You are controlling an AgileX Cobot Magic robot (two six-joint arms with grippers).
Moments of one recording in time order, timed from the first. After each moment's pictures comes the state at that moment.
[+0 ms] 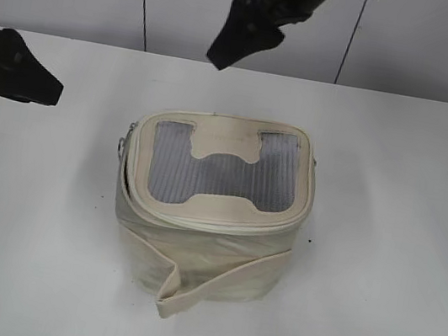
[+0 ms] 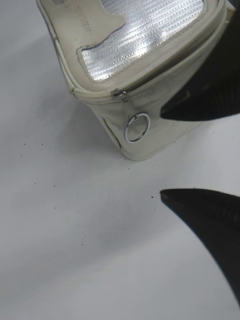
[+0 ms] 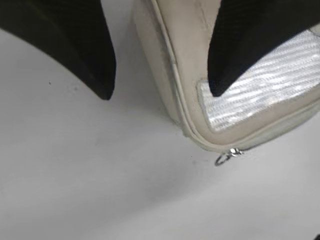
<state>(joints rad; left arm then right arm) -0.13 1.35 -0.85 -0.79 0.70 0.72 0.52 2.12 -2.03 0.51 1.20 -0.88</state>
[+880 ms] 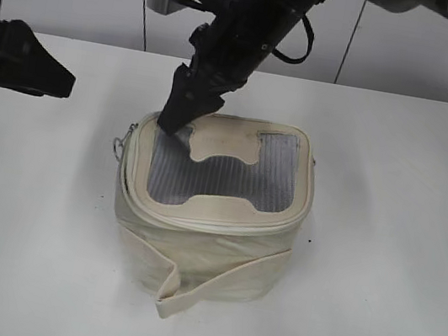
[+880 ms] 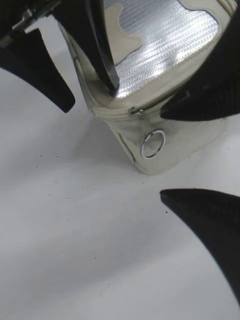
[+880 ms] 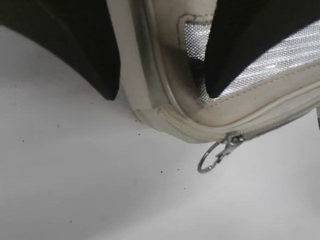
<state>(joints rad) -0.14 1.35 -0.85 -0.88 0.70 0.77 0.60 2.29 -2.06 0.54 1.21 -0.86</state>
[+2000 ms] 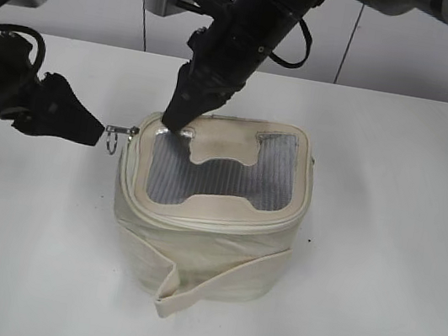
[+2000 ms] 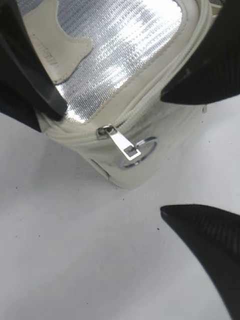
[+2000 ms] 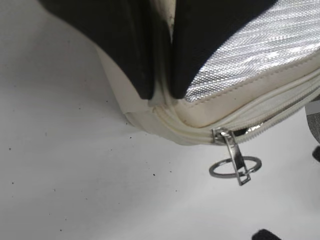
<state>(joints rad) -0.21 1.47 -0.86 -0.88 0.70 0.96 0.60 2.30 -2.07 0.55 1.22 -0.82</state>
